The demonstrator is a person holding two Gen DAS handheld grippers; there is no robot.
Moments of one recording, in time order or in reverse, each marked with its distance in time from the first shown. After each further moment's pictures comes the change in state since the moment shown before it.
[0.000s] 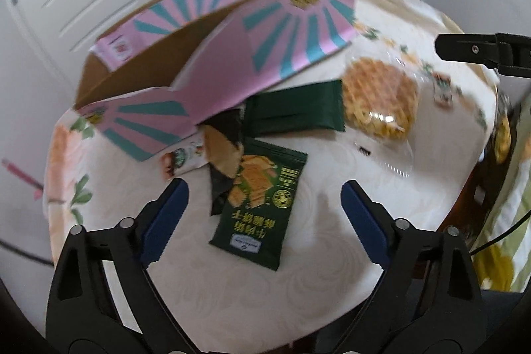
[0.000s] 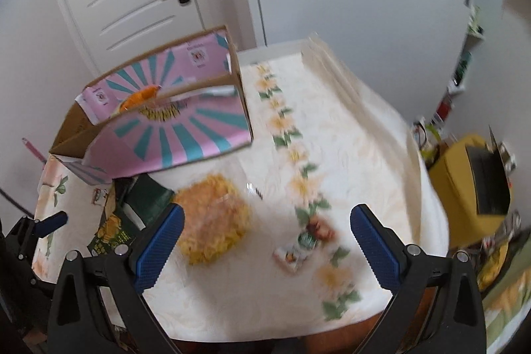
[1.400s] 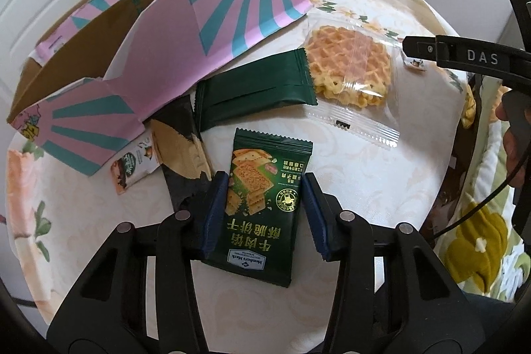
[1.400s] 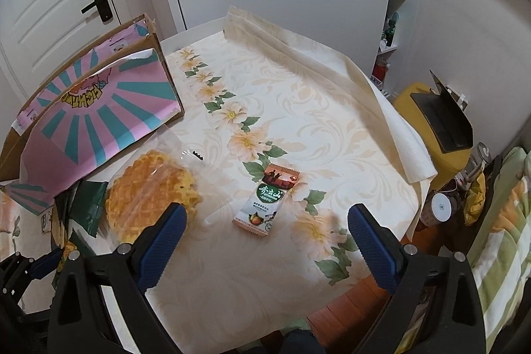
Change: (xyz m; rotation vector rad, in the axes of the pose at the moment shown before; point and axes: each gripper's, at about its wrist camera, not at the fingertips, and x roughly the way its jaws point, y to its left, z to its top) left arm 0.026 0.002 -0.007 0.099 0.032 -0.204; right arm 0.023 -0.009 -0.041 0.225 -0.015 -0.253
